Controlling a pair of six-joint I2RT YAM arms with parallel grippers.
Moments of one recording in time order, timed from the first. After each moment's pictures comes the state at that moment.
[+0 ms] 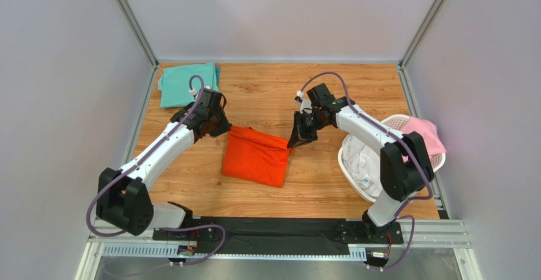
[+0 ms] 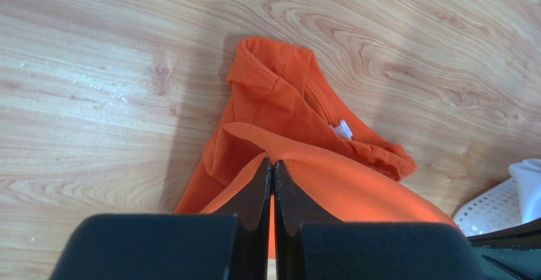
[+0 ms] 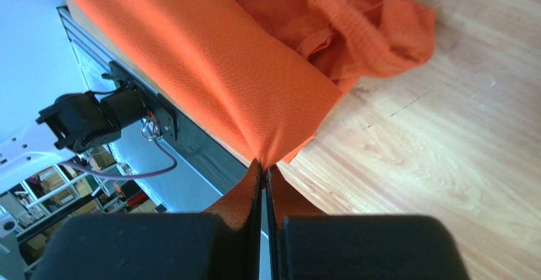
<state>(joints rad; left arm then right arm) -0.39 1.31 1.03 -0.59 -0.13 -0.77 0.48 1.66 1.24 -0.69 -0.59 0.46</state>
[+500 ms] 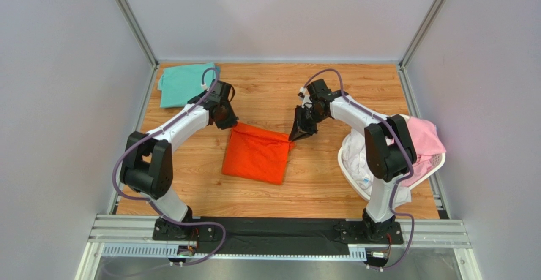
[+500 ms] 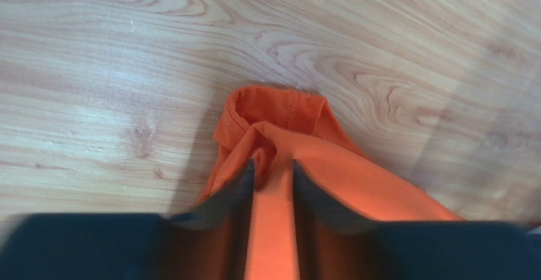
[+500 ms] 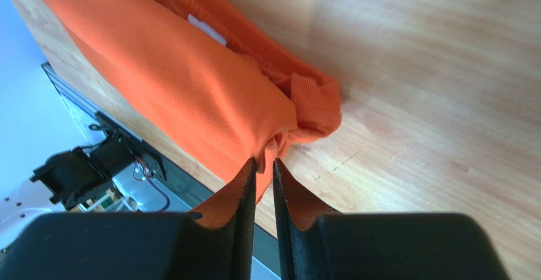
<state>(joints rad) -0.36 1.63 1.17 -0.53 -0.09 -0.73 0.41 1.88 1.36 -0.67 -0.54 0.47</state>
